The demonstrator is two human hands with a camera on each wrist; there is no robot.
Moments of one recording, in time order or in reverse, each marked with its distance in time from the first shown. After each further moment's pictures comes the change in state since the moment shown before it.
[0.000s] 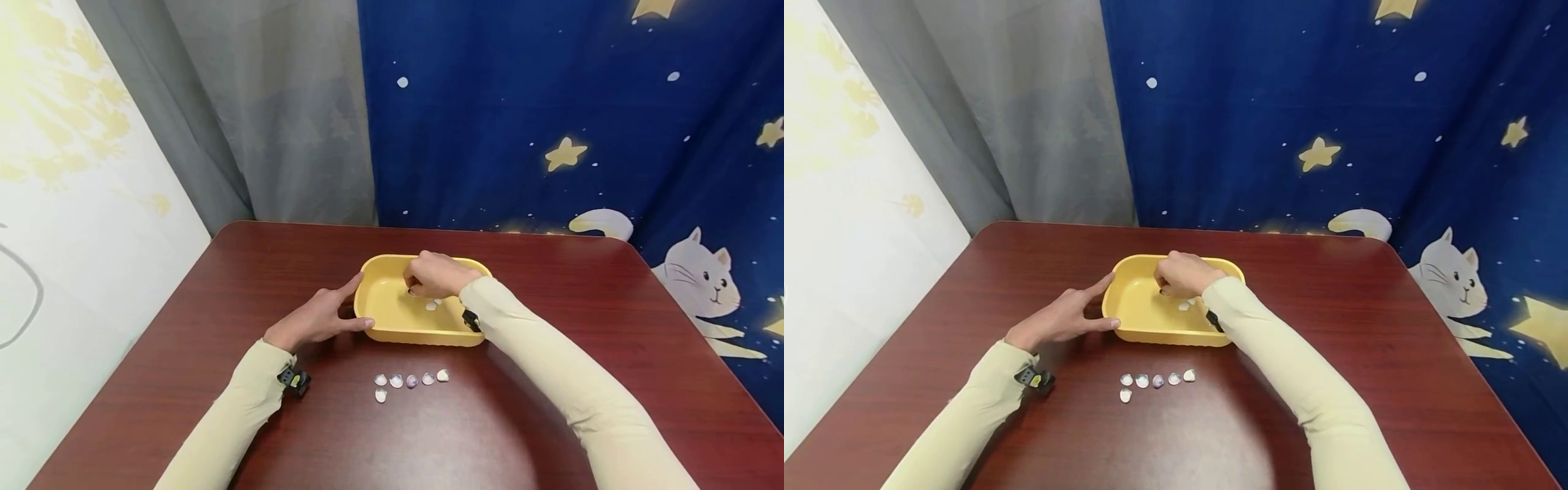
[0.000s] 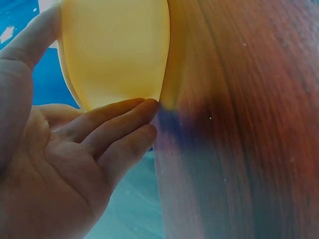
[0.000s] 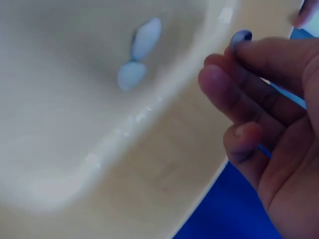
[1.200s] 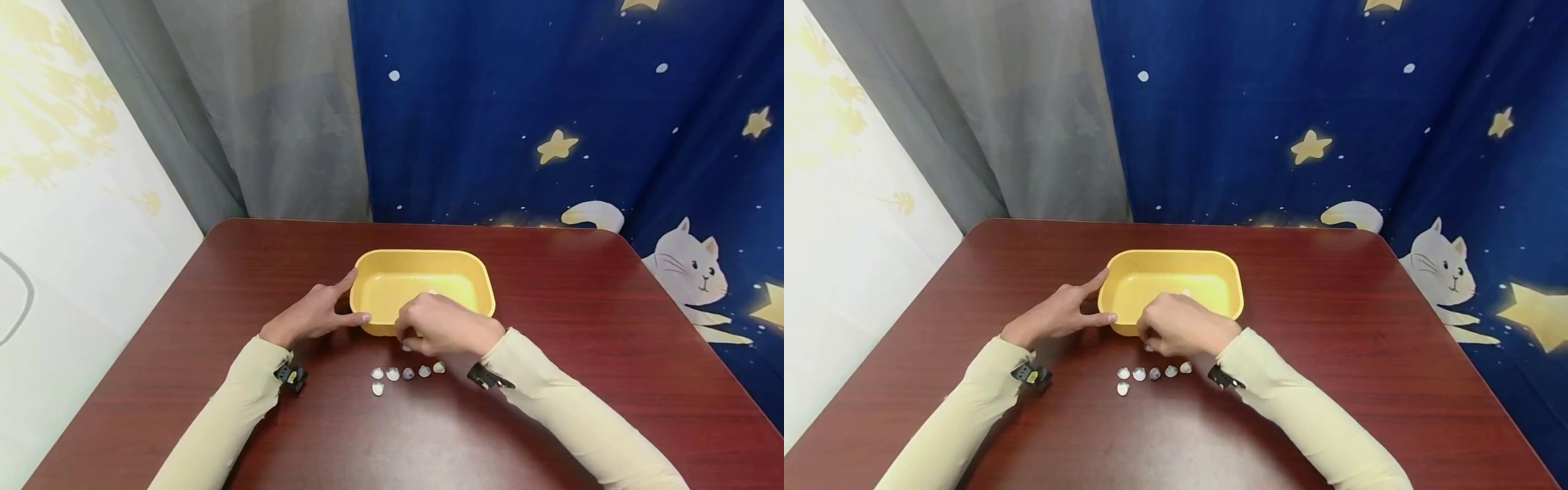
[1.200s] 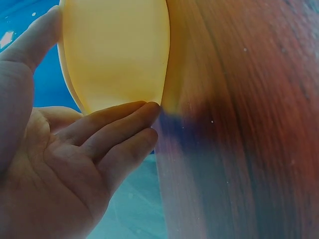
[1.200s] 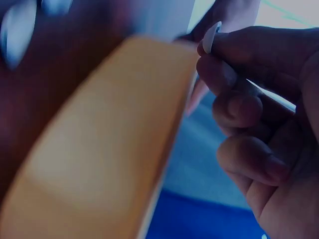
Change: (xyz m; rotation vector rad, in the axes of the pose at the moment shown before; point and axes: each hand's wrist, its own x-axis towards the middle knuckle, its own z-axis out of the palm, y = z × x) left_hand -0.001 0.002 -0.001 0.075 0.015 0.024; right_hand -0.074 -0.083 0.000 0.033 0.098 -0.197
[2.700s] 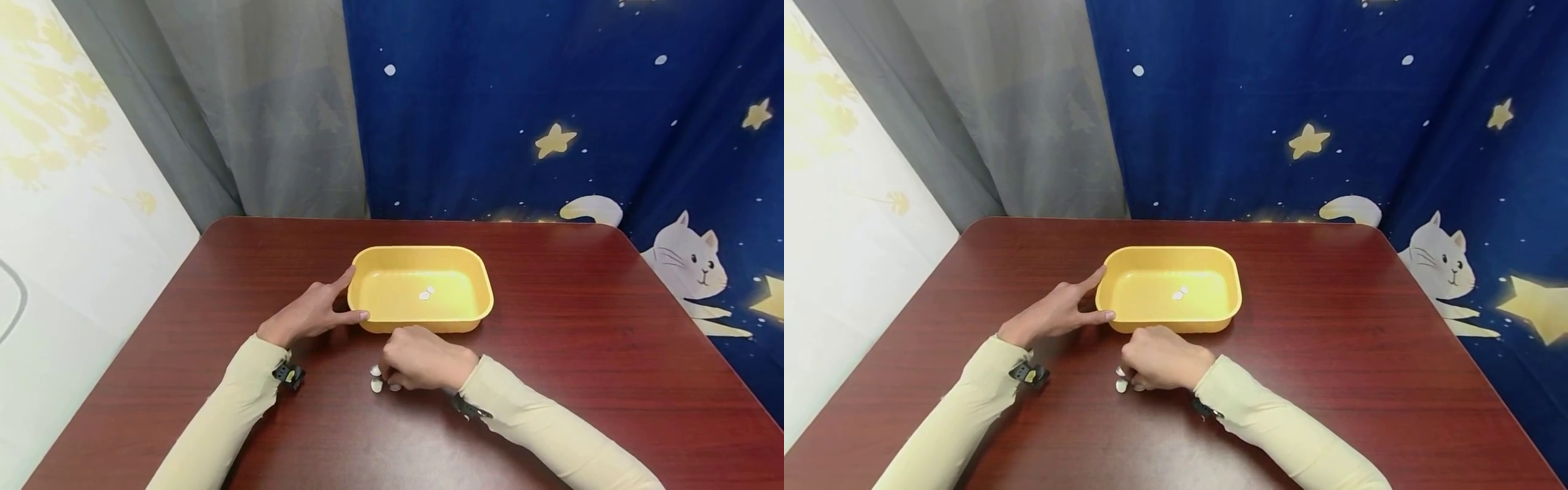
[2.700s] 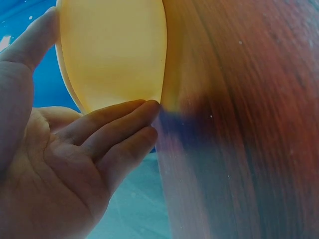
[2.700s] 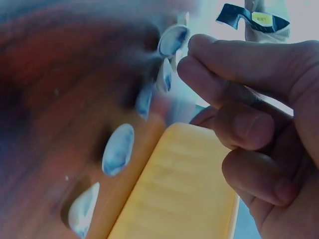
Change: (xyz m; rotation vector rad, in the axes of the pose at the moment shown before) left_hand 0.001 -0.001 0.000 0.028 0.016 0.031; right_hand 0.006 -0.032 0.047 -0.133 -0.062 -0.023
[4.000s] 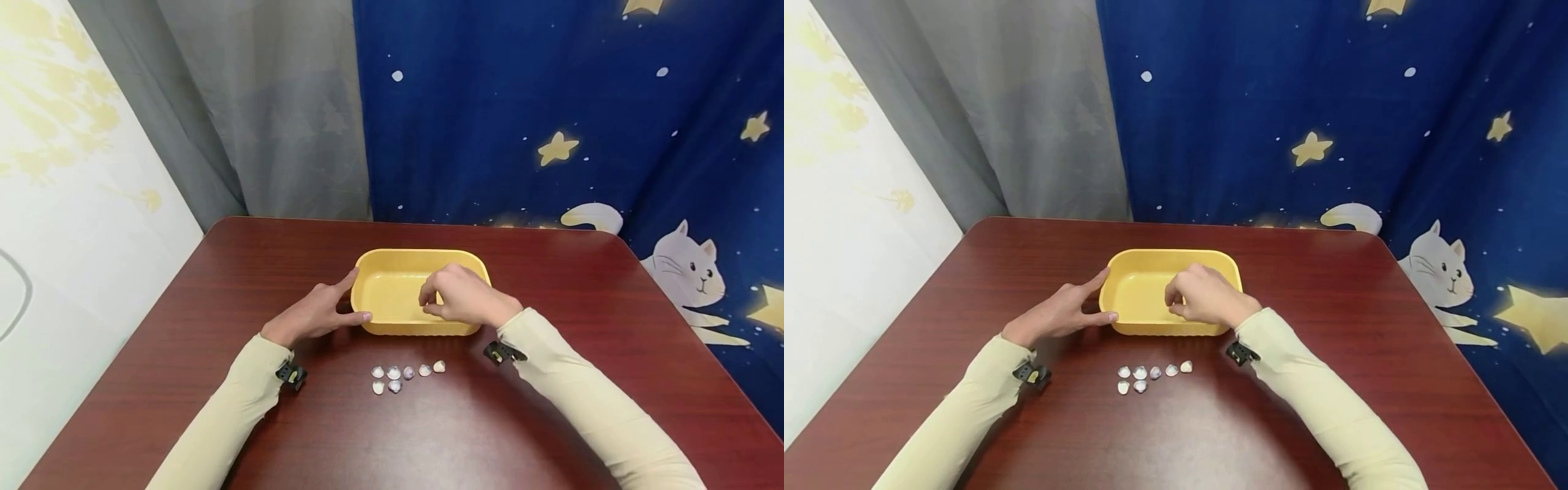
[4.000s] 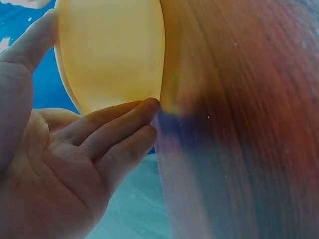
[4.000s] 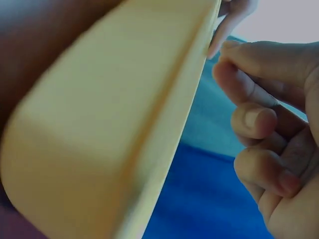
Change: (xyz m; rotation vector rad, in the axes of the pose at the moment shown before) left_hand -0.004 0.002 -0.001 -0.037 -0.025 -0.035; right_hand -0.020 0.081 -0.048 0.132 0.166 0.199
